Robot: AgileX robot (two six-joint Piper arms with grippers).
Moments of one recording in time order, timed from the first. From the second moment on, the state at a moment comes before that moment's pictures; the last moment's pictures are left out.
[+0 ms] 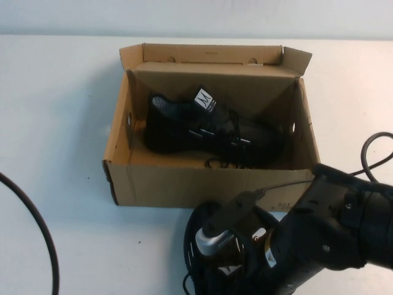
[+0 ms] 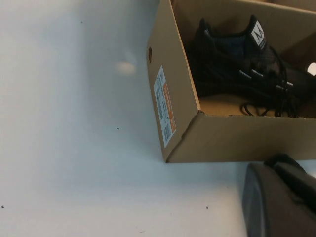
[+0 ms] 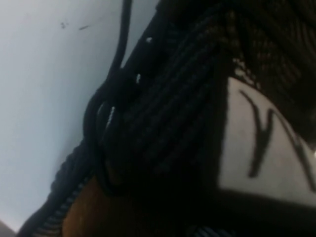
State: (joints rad) right arm 0.92 1.54 -0.95 0.06 0.83 0.17; left arm -0.16 0.61 -0.75 -0.28 0.79 0.08
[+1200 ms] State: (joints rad) right arm 0.92 1.54 -0.96 -0.28 0.89 -0.13; left arm -0.16 0.61 -0.75 -0.28 0.80 0.08
